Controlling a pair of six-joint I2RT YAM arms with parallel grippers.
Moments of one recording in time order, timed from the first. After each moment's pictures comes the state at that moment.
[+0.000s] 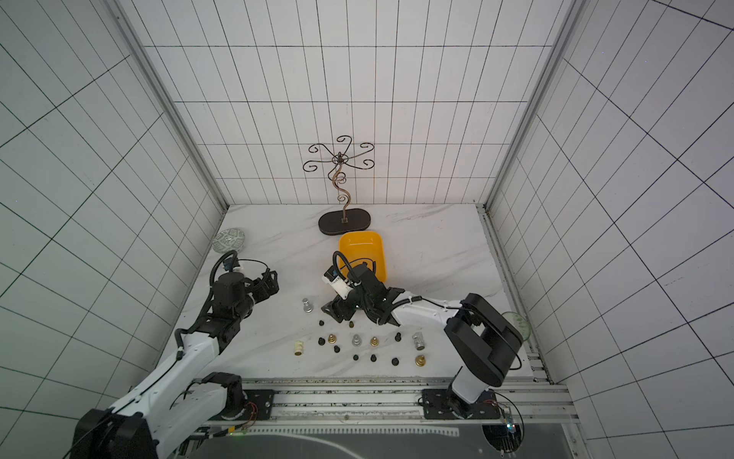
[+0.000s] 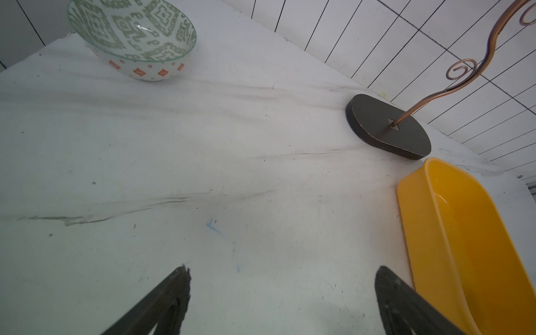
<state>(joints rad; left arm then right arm) -0.14 0.94 0.43 -0.05 -0.08 -0.54 0.86 1.65 0.86 0.18 -0.29 0.00</state>
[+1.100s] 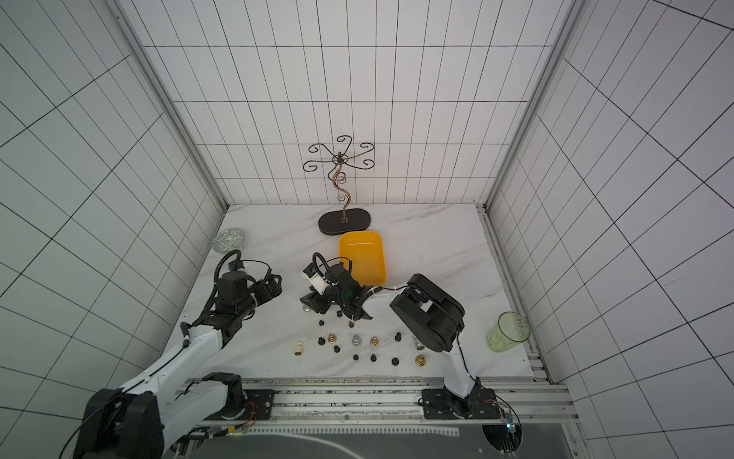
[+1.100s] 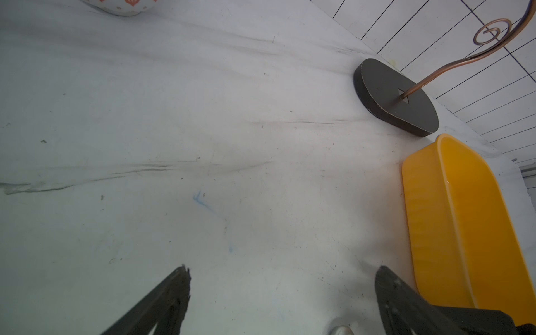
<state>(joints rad) -0.10 1.03 0.43 -0.05 0.04 -0.57 0.91 2.02 1.08 0.45 -0.31 0.06</state>
